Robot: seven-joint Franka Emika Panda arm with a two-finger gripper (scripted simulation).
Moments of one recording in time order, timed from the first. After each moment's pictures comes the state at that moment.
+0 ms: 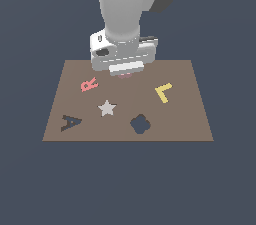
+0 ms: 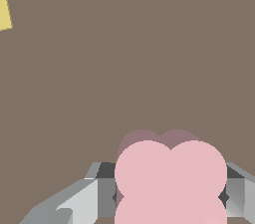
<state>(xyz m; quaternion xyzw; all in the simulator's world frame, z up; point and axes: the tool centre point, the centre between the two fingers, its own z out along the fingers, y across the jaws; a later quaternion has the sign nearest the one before) -0.092 -0.014 0.031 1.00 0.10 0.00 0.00</state>
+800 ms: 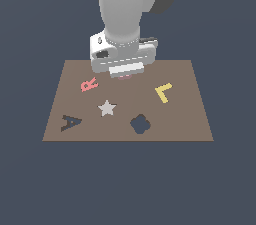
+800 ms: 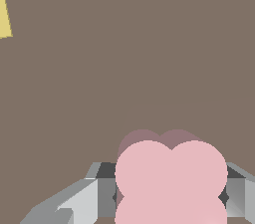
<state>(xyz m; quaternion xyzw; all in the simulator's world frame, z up) -0.085 -0.014 0.031 0.99 0.10 0.00 0.00</state>
